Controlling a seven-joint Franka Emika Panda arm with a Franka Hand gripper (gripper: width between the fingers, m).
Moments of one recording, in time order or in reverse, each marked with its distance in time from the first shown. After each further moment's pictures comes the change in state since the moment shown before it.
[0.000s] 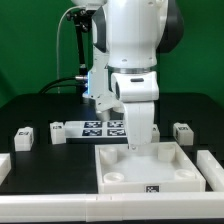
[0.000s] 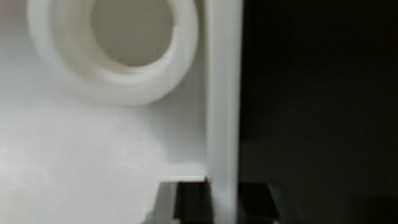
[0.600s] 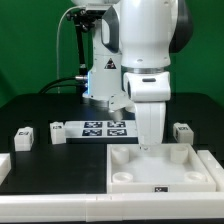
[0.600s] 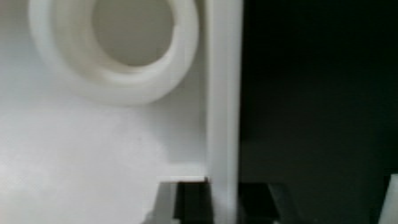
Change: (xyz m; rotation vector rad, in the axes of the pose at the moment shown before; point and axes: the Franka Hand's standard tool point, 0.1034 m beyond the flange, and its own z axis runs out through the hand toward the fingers) arm 0.026 0.008 0.000 -0.008 0.003 0.072
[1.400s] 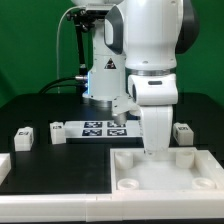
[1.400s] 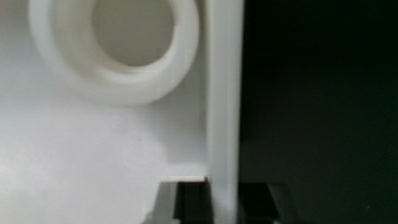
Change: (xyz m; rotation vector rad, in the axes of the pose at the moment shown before) arm 0.003 0.019 -0.001 0.007 -0.002 -0.007
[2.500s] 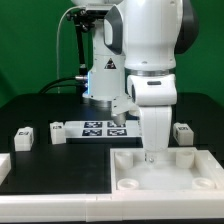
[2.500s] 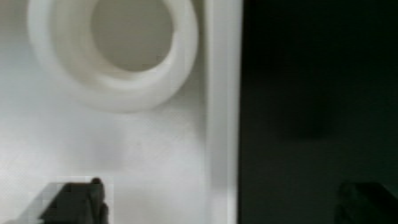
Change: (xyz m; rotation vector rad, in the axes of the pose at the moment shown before) arm -0.001 0.000 0.000 0.001 0.000 0.002
